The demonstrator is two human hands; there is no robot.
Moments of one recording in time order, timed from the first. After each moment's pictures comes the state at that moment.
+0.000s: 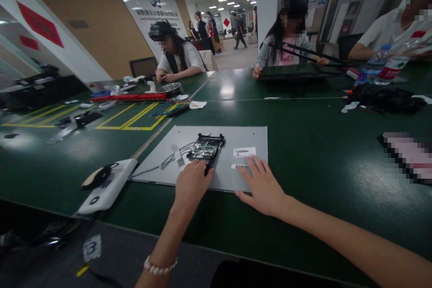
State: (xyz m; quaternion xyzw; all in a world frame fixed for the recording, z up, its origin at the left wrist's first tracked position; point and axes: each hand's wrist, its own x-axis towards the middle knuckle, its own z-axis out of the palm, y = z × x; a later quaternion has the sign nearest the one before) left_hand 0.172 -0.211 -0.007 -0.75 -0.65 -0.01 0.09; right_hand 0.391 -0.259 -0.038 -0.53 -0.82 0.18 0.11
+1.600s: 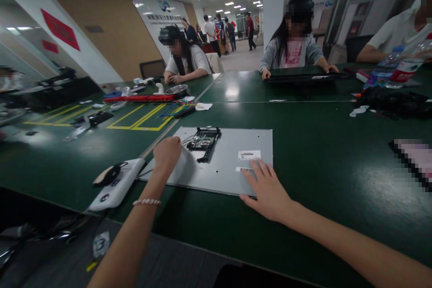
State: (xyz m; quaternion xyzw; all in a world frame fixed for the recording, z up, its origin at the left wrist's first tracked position) left_hand 0.067 -0.091 0.007 -0.66 -0.73 0.00 0.16; right_hand 0.392 -0.260 -0.041 -0.53 -0.82 0.20 0.11
